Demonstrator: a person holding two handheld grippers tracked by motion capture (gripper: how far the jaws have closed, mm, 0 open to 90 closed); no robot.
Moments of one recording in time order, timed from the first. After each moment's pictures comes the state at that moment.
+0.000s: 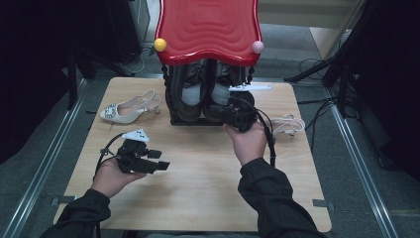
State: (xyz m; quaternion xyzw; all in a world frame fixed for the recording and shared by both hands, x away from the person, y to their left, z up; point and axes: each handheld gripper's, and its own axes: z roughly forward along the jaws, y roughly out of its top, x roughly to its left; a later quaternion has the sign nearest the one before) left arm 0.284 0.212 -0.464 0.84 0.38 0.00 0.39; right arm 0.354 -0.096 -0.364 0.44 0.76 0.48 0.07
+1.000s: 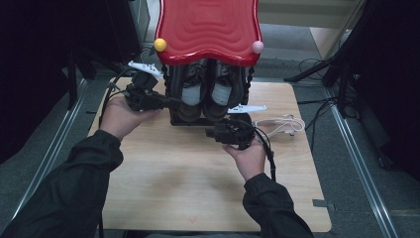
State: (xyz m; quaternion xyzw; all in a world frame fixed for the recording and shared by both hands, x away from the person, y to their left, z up) left arm 0.374 0.173 -0.316 0.84 0.33 0.02 0.44; right arm 0.348 -0.106 -0.426 0.39 0.78 0.48 0.03
